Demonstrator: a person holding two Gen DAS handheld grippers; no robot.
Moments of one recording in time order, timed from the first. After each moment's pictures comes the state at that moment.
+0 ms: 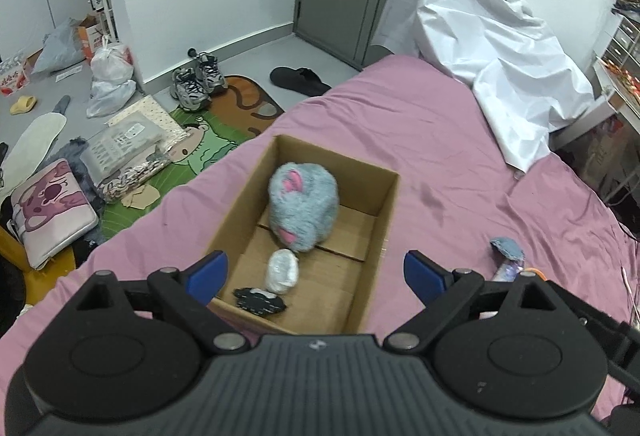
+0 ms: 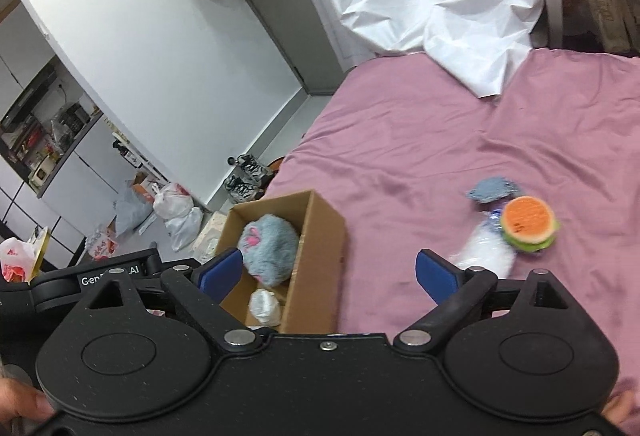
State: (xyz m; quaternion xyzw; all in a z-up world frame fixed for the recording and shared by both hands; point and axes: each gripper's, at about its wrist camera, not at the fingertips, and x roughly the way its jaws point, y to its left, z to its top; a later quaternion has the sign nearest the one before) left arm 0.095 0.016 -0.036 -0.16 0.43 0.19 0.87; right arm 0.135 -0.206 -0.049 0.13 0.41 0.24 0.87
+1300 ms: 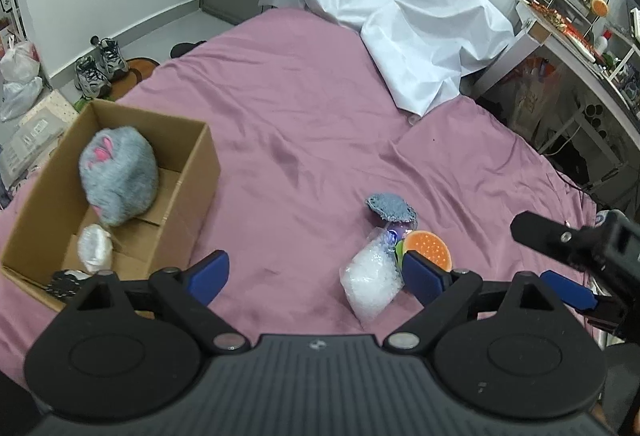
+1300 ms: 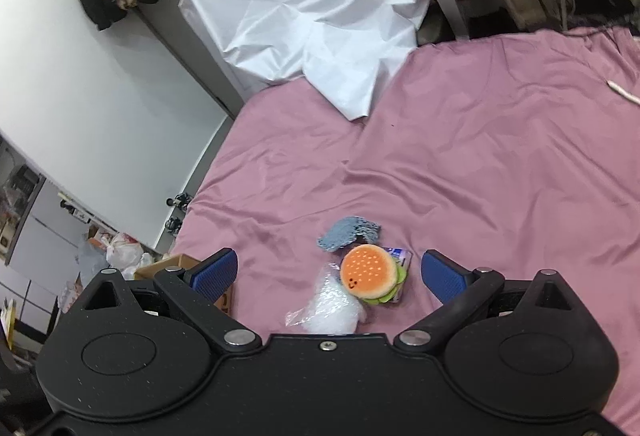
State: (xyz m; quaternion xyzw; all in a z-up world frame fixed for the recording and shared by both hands) left arm 0.165 -0.103 -0.086 -0.17 0.45 0.08 0.87; right arm 0.209 -0.323 -0.083 0.20 0.43 0.15 0.87
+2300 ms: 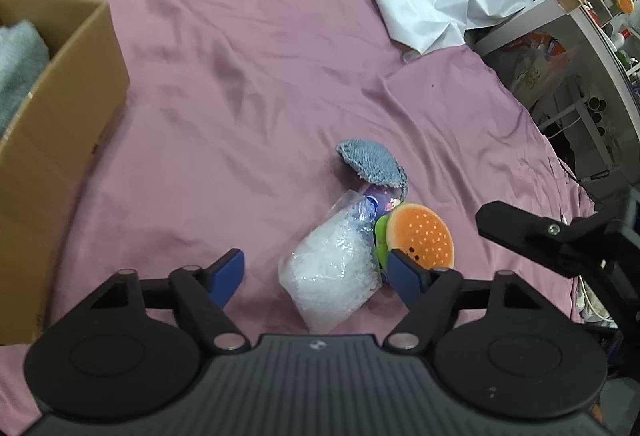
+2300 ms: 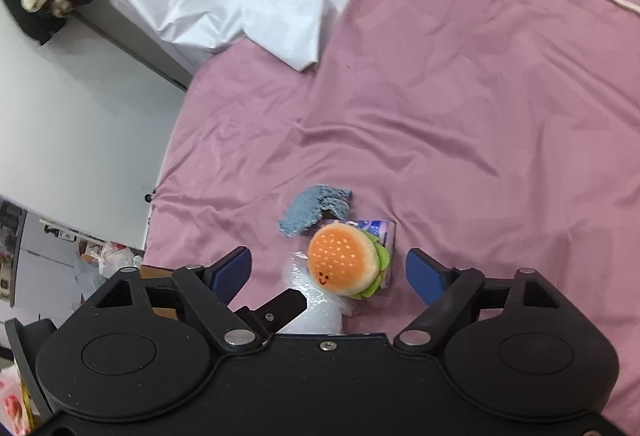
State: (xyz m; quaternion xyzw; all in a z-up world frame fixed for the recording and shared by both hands) left arm 0.222 -0.119 -0.180 -0.25 0.51 0.04 0.82; right arm 0.249 -0.321 -0.142 0.25 0.51 0.10 0.81
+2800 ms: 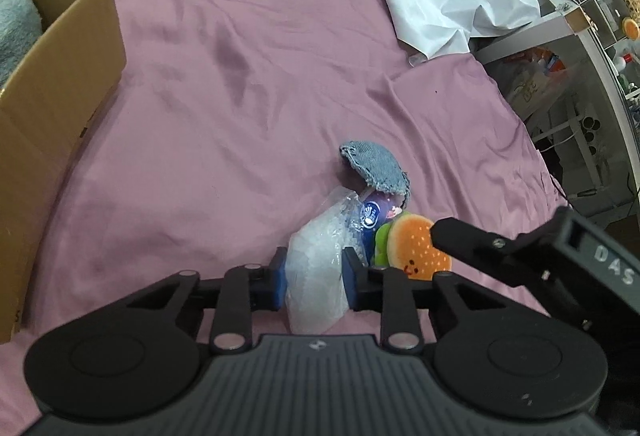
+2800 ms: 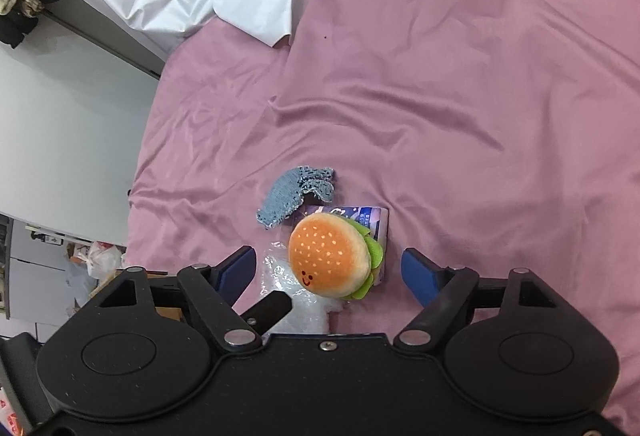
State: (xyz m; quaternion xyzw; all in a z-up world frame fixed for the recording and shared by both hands) left arm 0.226 -0.104 -0.187 -0.30 0.51 0.03 0.81; right arm 0.263 -0.309 -0.163 0.25 0.54 0.08 0.80
